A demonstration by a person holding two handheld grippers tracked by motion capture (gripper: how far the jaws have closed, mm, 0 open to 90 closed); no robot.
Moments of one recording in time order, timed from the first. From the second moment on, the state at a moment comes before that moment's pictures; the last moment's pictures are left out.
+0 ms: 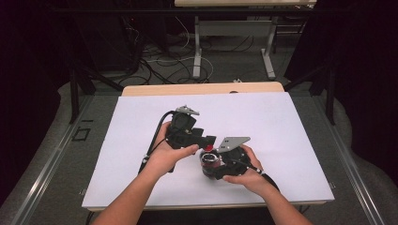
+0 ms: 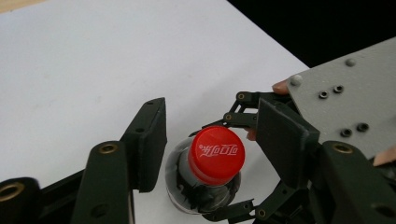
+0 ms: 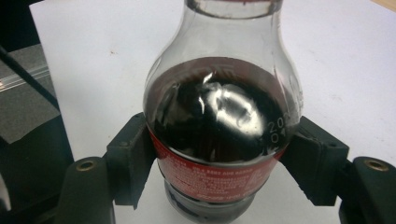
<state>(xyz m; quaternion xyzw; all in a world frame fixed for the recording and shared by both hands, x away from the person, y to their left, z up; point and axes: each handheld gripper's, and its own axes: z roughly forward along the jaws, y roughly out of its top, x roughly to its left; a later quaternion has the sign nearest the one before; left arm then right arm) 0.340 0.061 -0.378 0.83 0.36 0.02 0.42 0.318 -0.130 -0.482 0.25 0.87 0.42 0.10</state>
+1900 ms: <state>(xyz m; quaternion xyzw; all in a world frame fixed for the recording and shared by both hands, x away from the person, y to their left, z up) 0.345 0.064 -0.380 0.89 0.22 -0.01 0.40 0.313 -0.129 -0.478 0.23 0.87 0.44 0.07</state>
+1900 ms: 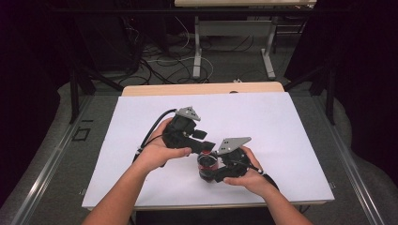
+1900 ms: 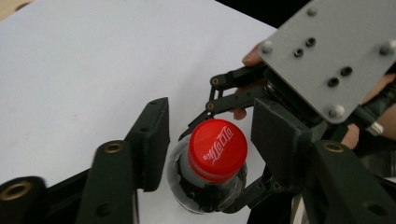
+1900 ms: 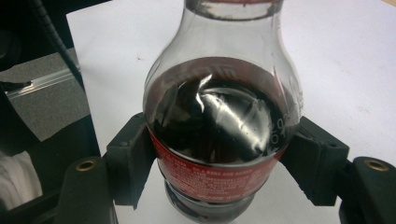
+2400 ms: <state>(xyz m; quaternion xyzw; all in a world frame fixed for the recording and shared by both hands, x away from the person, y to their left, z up) 0.343 0.054 -0.385 0.88 0.26 0.00 0.40 0.312 -0.127 -0.481 0.23 0.86 0.44 0.09</state>
